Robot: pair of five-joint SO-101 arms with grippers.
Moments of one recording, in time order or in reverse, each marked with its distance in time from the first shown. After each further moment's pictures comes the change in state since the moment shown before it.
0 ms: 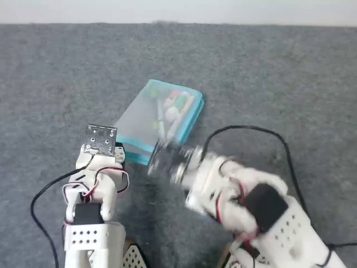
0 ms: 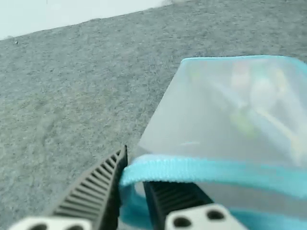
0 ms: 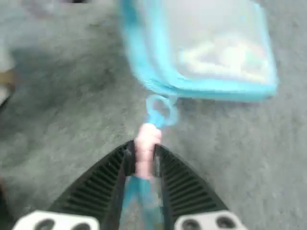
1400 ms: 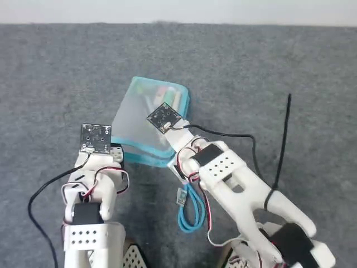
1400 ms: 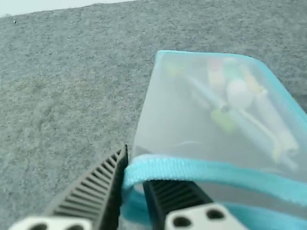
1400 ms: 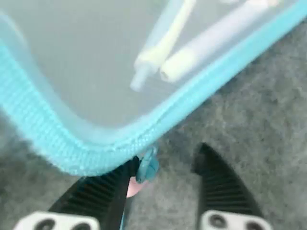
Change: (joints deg) left arm -0.3 0.1 -1.4 3.3 4.3; right arm 8.4 37.7 13.6 -41.2 -17.8
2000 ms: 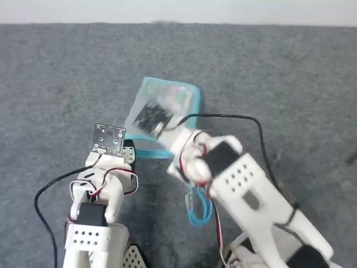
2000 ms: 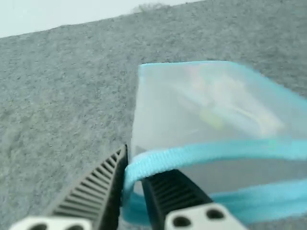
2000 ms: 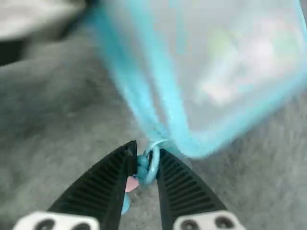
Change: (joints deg) left arm 8.6 0.0 -0.2 -1.8 0.5; right arm -4.6 -14.1 -15.4 27.1 11.4
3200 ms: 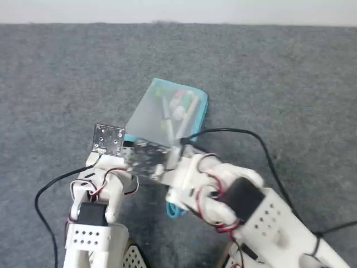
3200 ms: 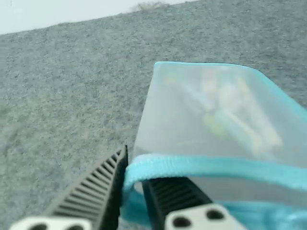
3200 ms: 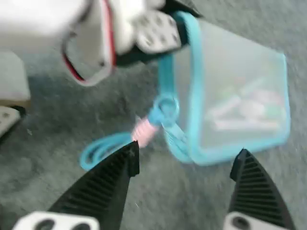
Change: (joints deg) left arm -0.5 0.0 0.2 0.0 0.1; right arm -8.4 -18.2 4.7 2.8 4.7
